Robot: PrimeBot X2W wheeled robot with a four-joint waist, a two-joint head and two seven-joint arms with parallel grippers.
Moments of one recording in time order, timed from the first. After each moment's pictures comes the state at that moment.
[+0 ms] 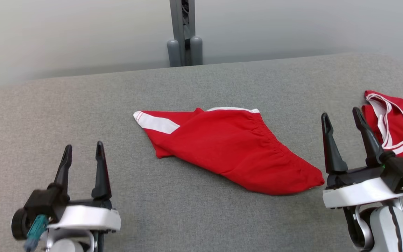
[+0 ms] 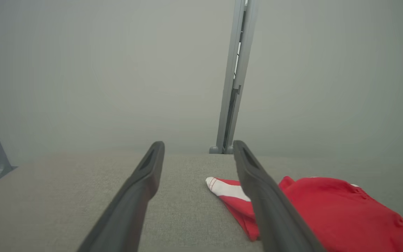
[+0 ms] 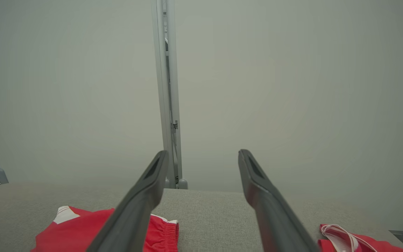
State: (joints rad) left arm -0.10 0.20 -0.23 0.09 -0.40 0.23 -0.26; right arm -0.22 -0.05 0.05 0.12 0.12 0.13 -0.26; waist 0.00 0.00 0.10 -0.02
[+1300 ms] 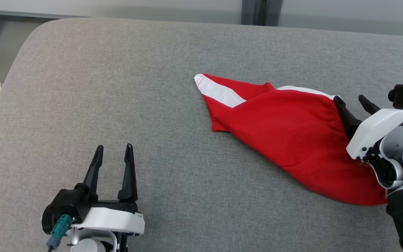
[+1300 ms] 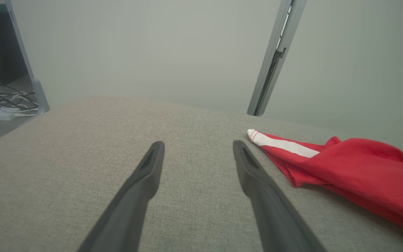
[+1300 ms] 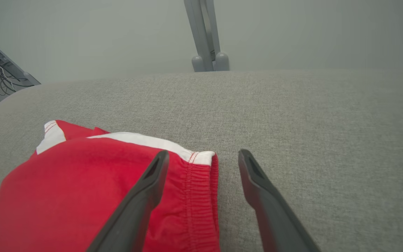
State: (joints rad) left arm -0.08 0.05 -0.18 0.11 -0.32 0.08 -0.26; right arm -0.57 -0.22 0.10 0.52 0.43 0.13 0.22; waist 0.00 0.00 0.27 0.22
